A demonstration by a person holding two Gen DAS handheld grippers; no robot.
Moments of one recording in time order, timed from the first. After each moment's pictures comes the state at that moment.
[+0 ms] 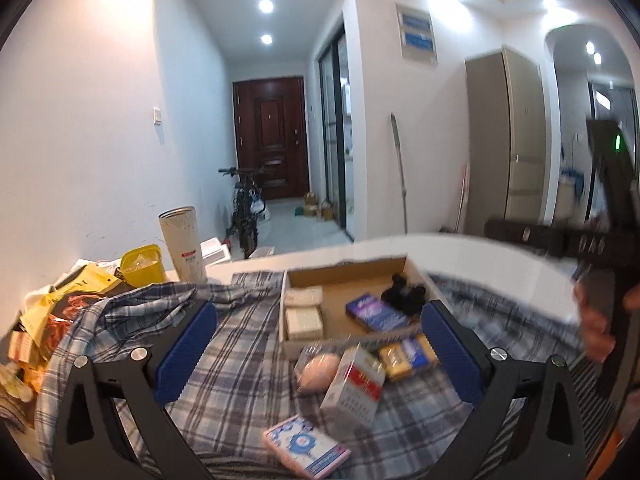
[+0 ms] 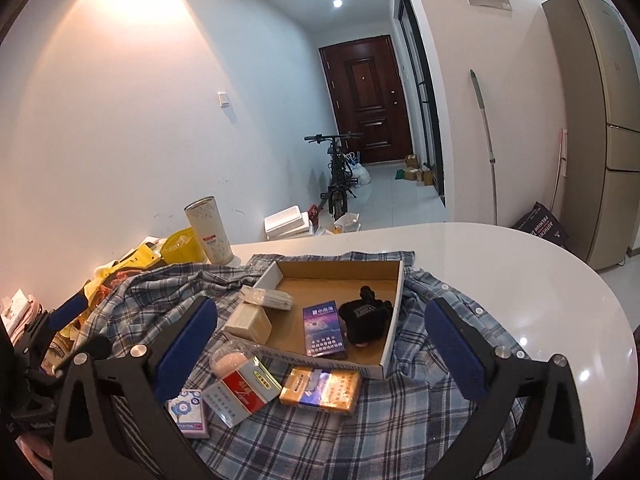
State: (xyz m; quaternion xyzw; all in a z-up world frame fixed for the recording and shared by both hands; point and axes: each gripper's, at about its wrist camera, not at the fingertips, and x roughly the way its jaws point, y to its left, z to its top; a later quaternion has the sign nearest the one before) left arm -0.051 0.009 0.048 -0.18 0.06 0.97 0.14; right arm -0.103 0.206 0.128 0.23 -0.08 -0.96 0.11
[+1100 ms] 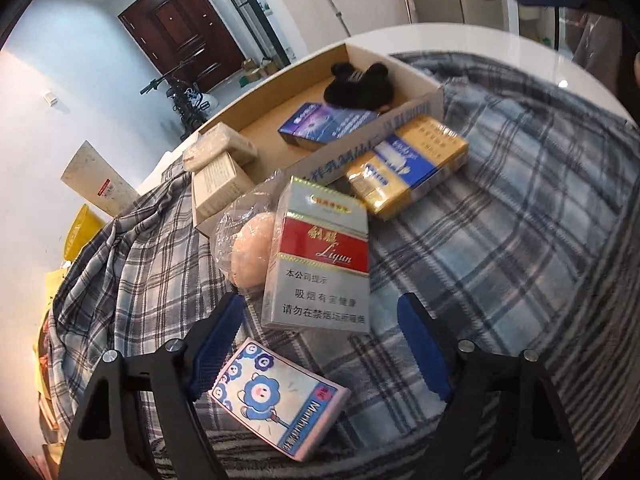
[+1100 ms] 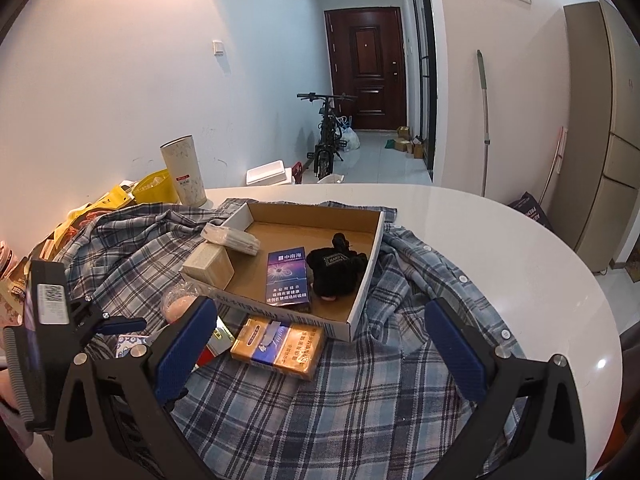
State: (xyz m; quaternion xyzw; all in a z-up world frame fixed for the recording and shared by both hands) left arm -0.115 0.085 -0.079 -0.42 0.30 0.84 0.18; right arm -0.118 0.212 0.085 0.30 -0.02 -0.95 0.09
